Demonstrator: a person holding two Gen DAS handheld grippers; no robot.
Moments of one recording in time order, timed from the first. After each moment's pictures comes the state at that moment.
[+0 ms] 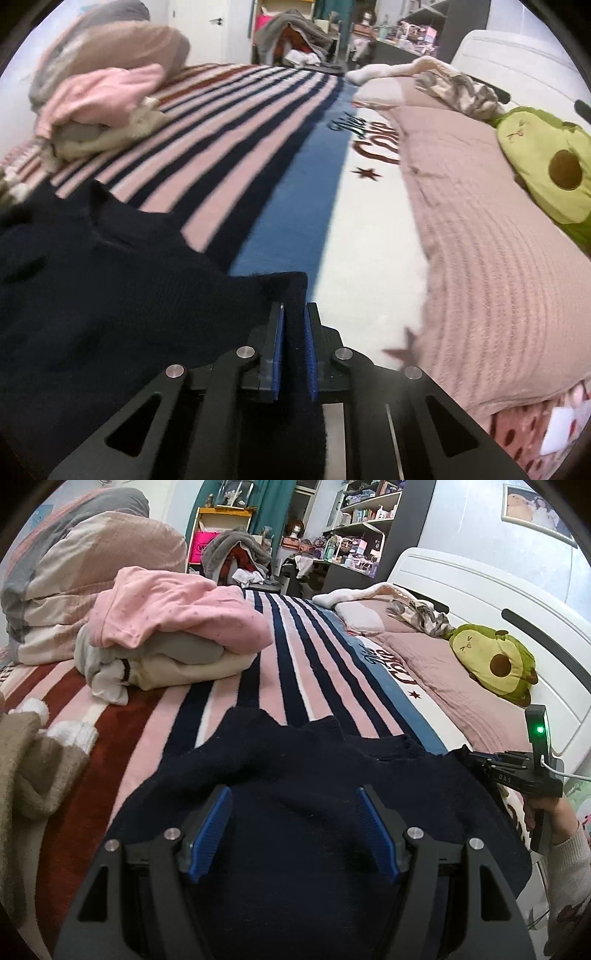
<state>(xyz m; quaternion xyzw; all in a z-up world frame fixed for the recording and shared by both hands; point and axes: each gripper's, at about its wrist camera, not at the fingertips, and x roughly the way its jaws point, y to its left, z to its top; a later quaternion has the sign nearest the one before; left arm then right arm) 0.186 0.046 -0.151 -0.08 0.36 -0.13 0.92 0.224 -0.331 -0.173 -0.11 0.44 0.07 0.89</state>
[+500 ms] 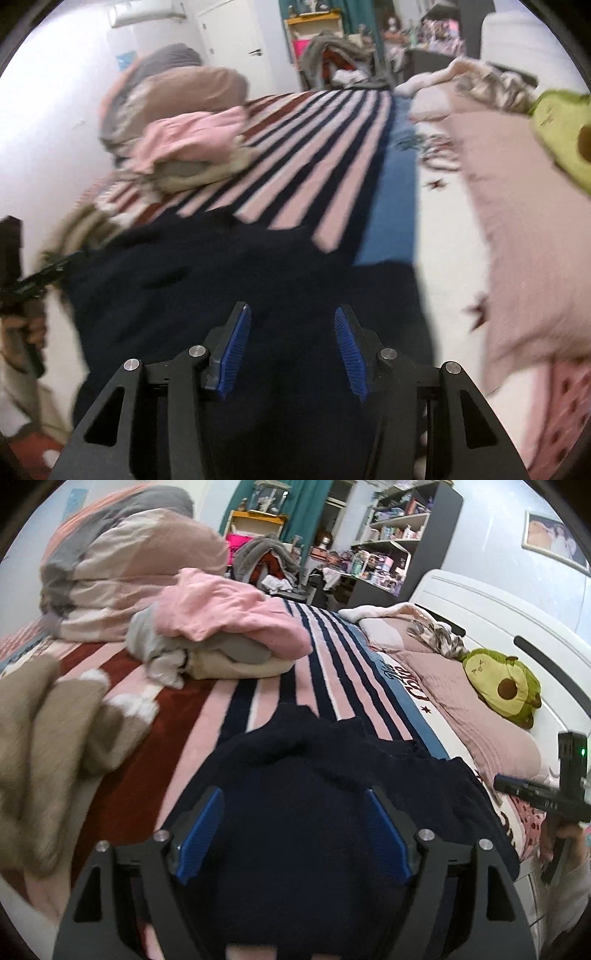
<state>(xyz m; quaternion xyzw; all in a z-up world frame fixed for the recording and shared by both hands) 0.124 0.097 -0.135 -0.13 0.35 -0.08 0.92 0.146 -0.305 -0.129 0.01 0.41 0.22 0.88</state>
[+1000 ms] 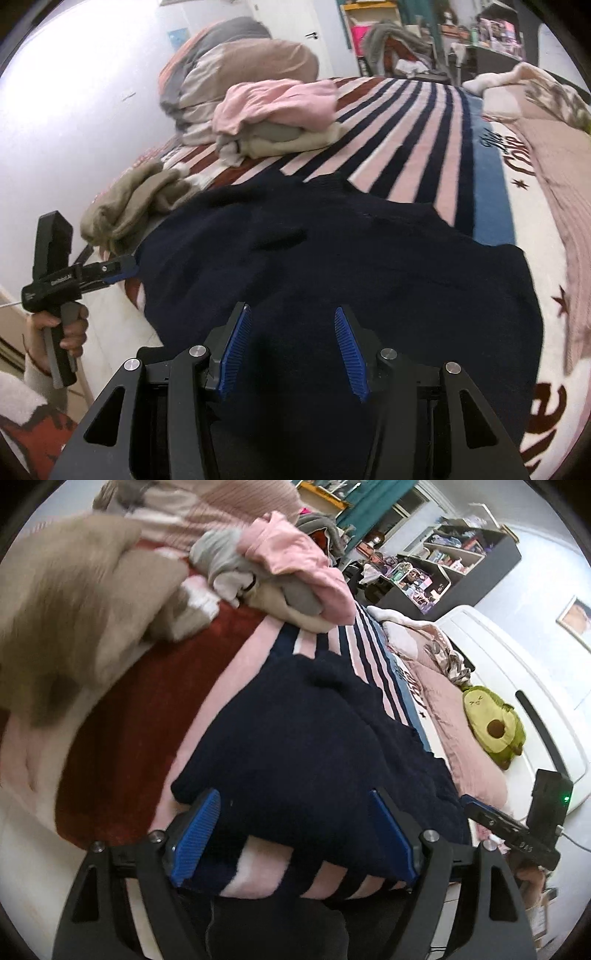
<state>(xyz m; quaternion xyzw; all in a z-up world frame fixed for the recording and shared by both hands) 0.066 0.145 -0.187 -0.29 0.40 -0.09 0.87 0.104 -0.219 -0.135 -0.01 0.43 0.31 0.85</state>
